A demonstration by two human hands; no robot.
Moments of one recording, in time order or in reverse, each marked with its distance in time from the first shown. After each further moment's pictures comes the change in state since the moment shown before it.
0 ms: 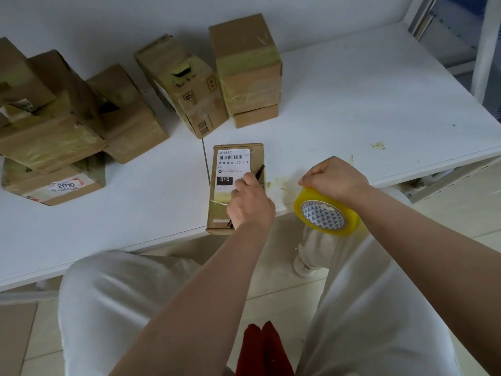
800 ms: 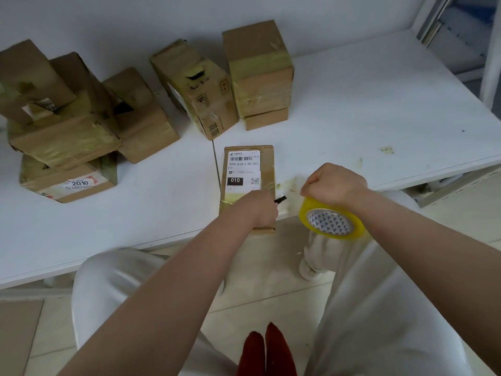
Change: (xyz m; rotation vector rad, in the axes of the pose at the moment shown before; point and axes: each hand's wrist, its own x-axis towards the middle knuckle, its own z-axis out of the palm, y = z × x) left_hand 0.007 -0.018 -0.049 0.035 -0.584 0.308; right_hand -0.007 -0.018 0.011 -0.265 -0.025 -0.057
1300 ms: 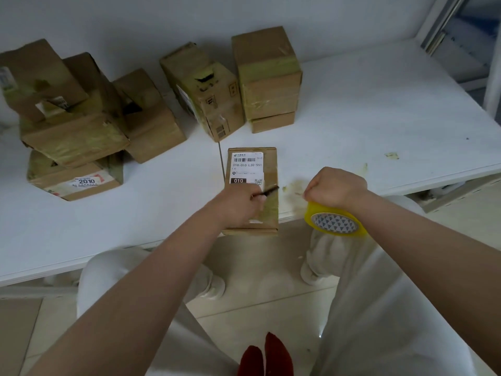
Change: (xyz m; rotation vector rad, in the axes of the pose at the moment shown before) left_hand -0.030 -0.049 -0.019 -0.345 0.182 0.132; right_hand 0.014 -0.009 0.008 -0.137 -0.029 0.002
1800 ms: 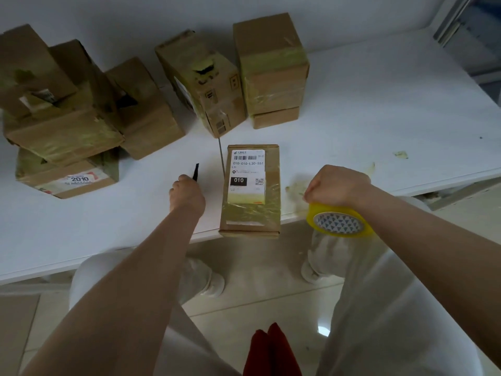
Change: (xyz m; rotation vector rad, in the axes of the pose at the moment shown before) left_hand 0.052 -0.102 -0.006 0.080 0.458 -0.581; right_hand 0.018 -0.004 -0.001 -0.060 -0.083 -0.024
